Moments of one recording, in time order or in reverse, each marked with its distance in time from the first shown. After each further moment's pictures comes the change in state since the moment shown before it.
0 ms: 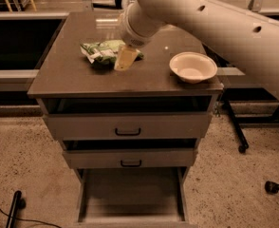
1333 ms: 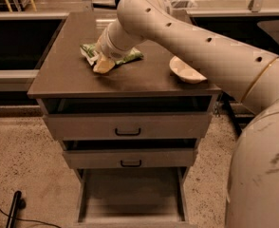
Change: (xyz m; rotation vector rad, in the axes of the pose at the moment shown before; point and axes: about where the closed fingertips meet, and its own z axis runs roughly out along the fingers) arm -0.036 0.018 0.093 -0.107 -0.146 0.034
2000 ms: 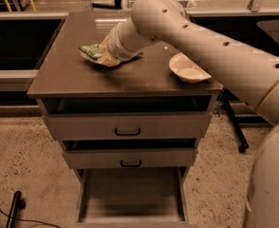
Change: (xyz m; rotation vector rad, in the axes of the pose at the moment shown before) arm 0.004 0.002 -0.017 0.012 -0.083 0.004
